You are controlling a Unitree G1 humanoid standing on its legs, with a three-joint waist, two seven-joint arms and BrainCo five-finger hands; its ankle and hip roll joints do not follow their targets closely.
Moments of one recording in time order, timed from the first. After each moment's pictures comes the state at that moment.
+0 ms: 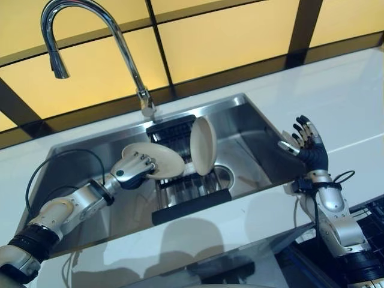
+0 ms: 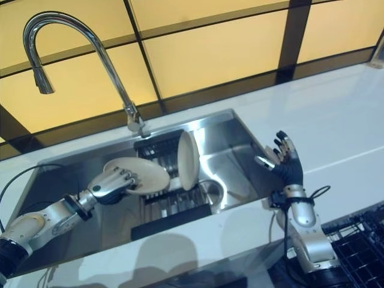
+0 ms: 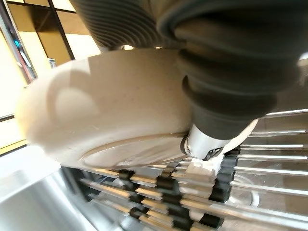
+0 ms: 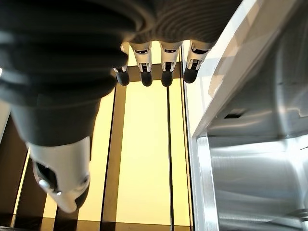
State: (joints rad) left arm -0.26 0.98 -0.45 0.22 0.93 -0.43 0.37; right arm -0.06 -0.58 0.05 -0.06 0.45 -0.17 -0.22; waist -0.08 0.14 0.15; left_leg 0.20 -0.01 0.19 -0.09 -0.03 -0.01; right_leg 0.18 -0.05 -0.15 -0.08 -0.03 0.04
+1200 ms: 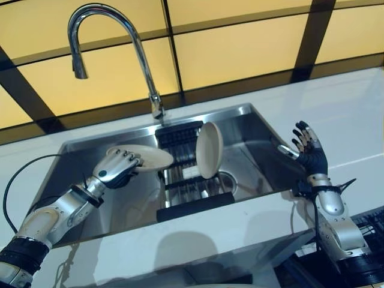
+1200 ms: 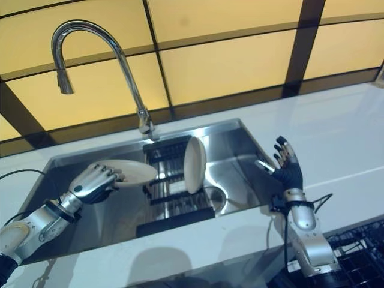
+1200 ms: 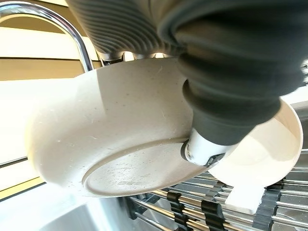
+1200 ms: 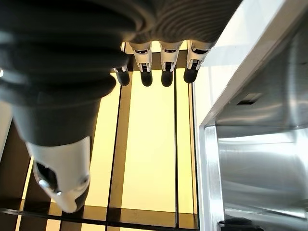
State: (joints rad) left arm -0.12 0.97 -0.23 0.21 0.92 -0.44 0.46; right arm -0.03 -0.57 0.04 -0.06 0.44 -0.14 -0.23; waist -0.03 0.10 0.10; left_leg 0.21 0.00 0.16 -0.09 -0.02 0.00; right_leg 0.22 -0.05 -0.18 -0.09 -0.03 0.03
